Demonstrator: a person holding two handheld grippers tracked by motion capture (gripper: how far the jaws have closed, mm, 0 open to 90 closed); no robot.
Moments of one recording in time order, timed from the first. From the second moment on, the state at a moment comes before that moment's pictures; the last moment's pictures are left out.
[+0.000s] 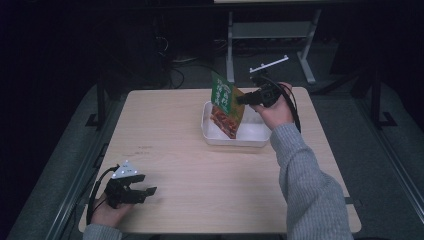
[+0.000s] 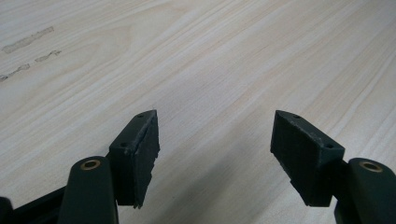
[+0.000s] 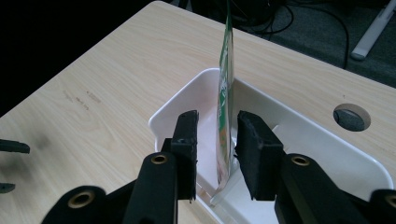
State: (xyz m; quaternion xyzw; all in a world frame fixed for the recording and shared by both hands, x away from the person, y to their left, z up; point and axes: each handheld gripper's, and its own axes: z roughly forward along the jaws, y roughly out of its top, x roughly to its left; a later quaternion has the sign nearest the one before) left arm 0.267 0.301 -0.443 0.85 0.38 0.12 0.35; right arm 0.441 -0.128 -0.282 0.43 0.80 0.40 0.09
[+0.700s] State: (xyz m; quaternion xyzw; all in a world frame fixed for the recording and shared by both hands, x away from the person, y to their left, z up) left arm 0.266 0.297 -0.443 0.85 0.38 0.12 0.34; right arm 0.419 -0.149 -0.289 0.42 0.80 0.41 0.08
